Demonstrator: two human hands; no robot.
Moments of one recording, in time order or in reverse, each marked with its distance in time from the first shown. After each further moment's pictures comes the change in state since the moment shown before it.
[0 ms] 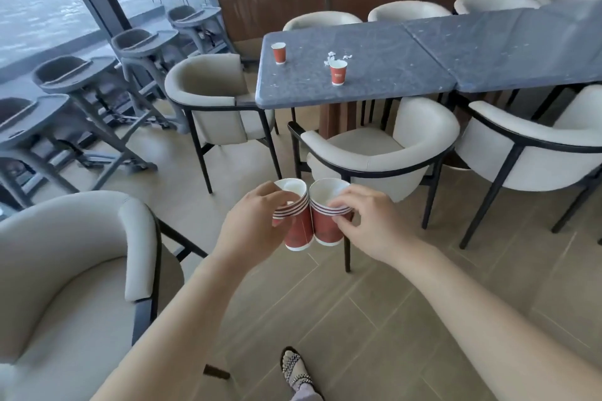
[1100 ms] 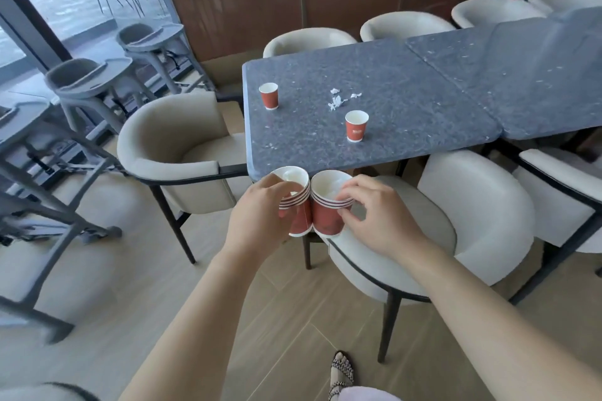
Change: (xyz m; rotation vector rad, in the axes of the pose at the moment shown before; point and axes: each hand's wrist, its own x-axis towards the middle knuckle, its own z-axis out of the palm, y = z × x) left_hand 0.411 -0.168 0.001 -0.012 0.014 0.049; right_hand 0.405 0.098 0.056 -0.042 0.149 0.082
